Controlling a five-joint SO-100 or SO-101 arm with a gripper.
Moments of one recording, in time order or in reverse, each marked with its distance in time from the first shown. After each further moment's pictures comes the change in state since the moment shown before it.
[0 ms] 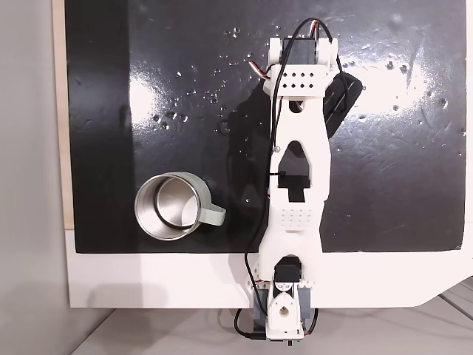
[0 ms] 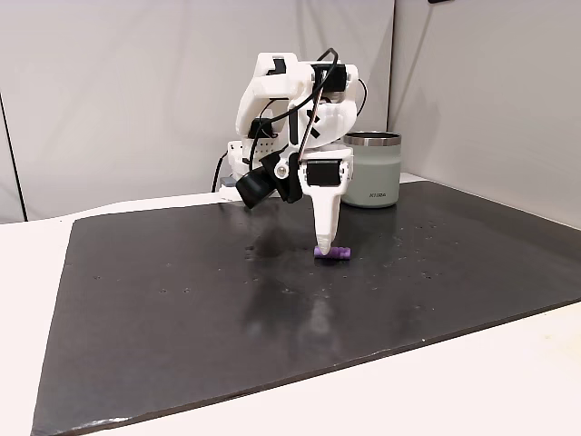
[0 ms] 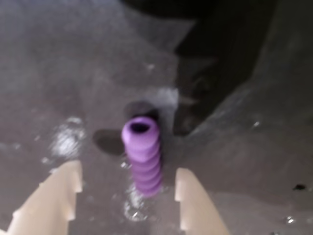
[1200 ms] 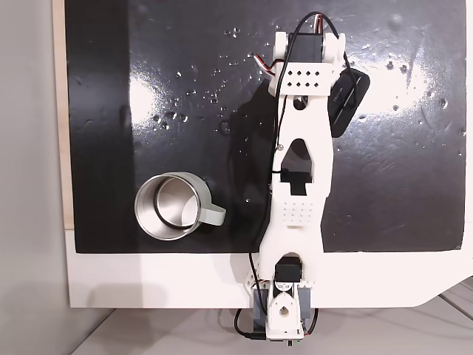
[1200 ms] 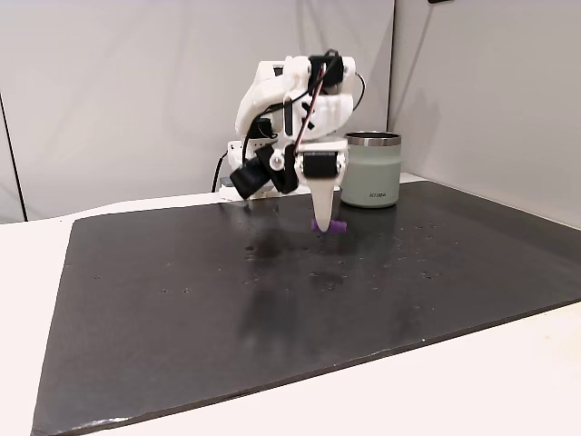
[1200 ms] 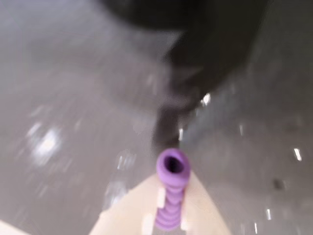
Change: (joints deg) arm 1.1 1.7 -8.1 8.8 -5.2
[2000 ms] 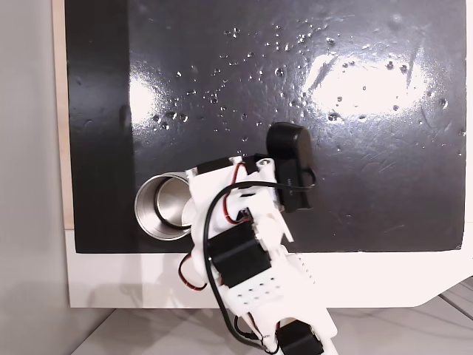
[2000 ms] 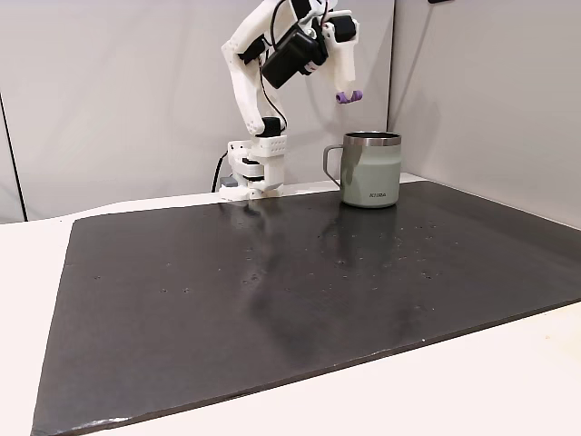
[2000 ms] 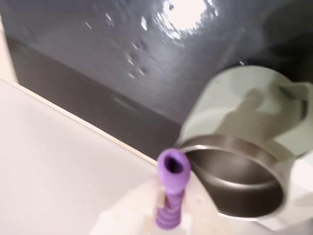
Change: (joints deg) arm -31.5 75.4 57.1 0.0 -16.6
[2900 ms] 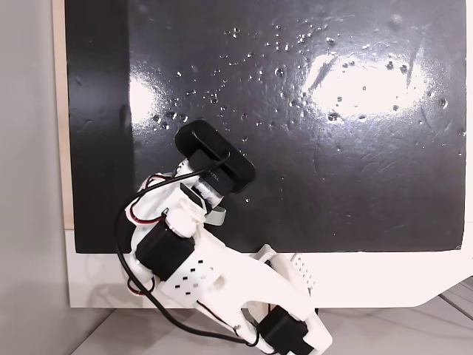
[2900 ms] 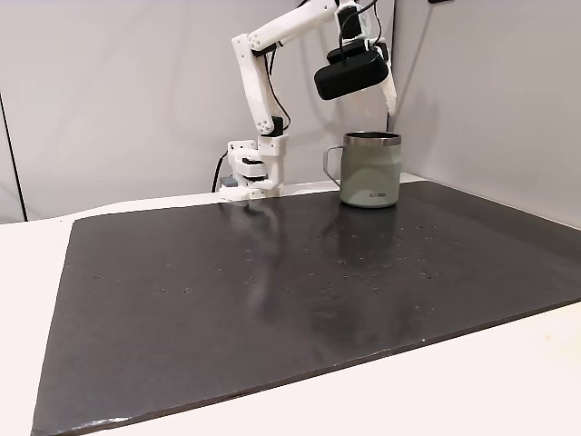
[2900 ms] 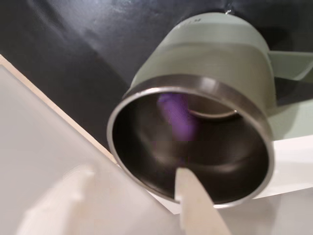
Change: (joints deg) arm -17.3 -9.7 -1.0 -1.8 -10.3
